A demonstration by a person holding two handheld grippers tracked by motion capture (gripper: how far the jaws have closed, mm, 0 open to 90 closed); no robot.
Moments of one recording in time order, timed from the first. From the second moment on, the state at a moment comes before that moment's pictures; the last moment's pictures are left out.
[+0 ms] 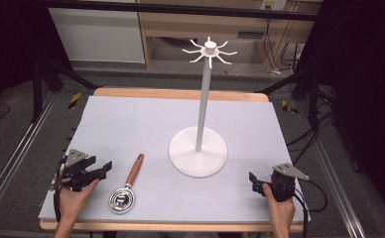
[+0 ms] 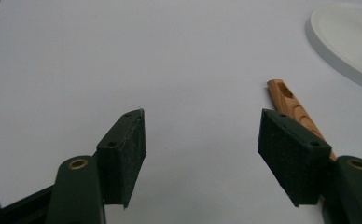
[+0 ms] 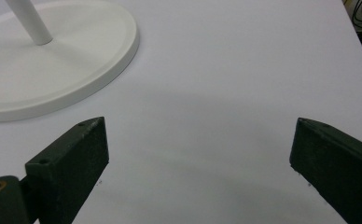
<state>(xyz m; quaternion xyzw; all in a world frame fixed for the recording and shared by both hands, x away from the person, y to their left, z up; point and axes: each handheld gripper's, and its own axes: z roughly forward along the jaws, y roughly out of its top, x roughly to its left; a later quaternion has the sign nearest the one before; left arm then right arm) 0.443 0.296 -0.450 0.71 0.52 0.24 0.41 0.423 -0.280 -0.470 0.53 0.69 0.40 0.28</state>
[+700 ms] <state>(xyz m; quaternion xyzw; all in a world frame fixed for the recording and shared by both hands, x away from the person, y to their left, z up) 0.431 0.259 -0.425 0.75 0.47 0.21 0.41 0.424 -0.276 -0.472 0.53 0.70 0.38 0.27</state>
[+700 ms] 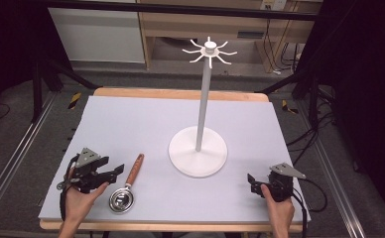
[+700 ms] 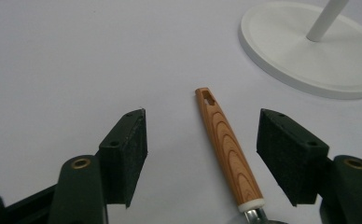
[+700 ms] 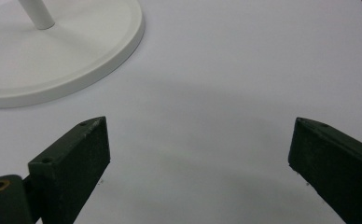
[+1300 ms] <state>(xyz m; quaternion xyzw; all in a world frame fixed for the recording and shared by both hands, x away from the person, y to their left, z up) 0.440 0.229 -0.428 0.80 0.44 0.19 0.36 0.425 -0.275 -0.472 0.54 0.71 0.37 0.26</state>
